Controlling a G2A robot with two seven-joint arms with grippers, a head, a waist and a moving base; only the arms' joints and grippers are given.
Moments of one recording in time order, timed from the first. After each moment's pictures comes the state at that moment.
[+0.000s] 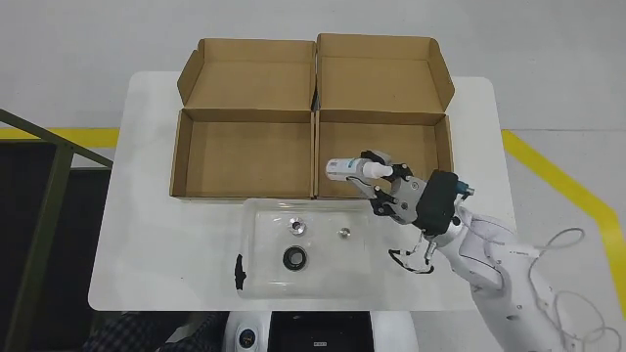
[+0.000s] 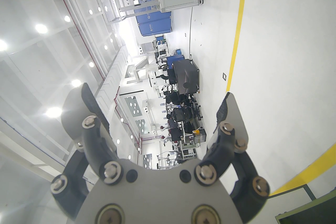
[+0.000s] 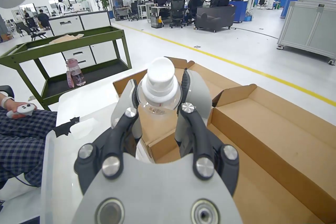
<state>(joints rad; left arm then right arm) -0.01 -0.37 -0.75 -1.25 2.03 -0.40 0.22 -1.43 -1.09 1.28 -1.97 -1.13 -0.60 -0.09</state>
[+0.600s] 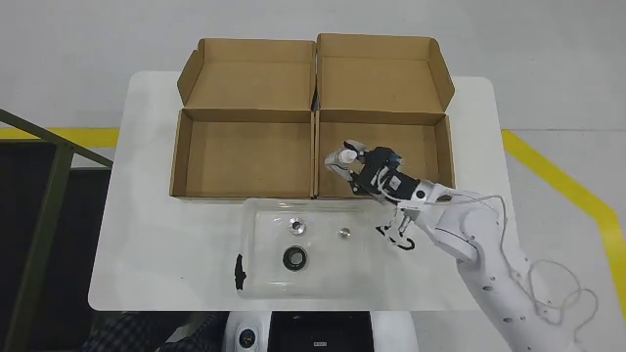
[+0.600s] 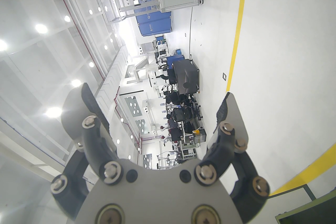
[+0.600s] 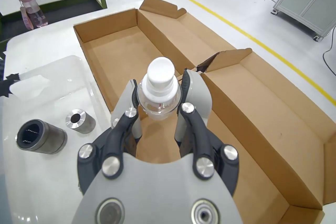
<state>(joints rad) -0.01 -0.37 -0.75 -1.25 2.03 -0.40 0.22 -1.22 -1.12 1.14 -1.85 -1.25 -0.50 0.23</state>
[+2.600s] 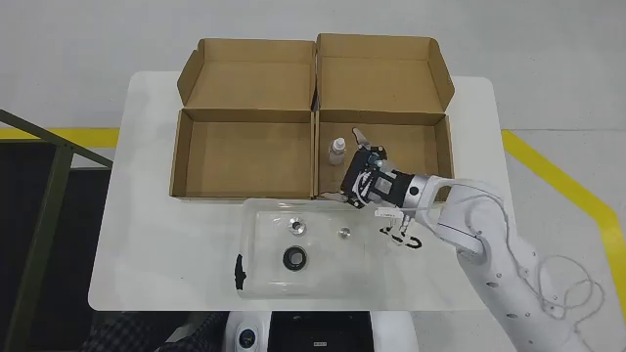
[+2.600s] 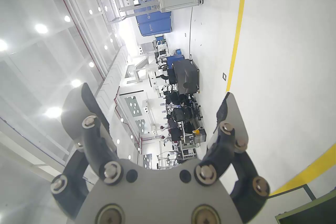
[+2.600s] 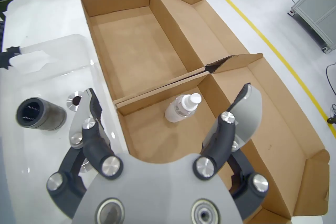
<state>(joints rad) -0.01 -0.37 -0.75 -1.25 2.03 -0.40 0.22 -1.21 -1.12 1.16 -1.97 -1.24 -0.67 0.46</state>
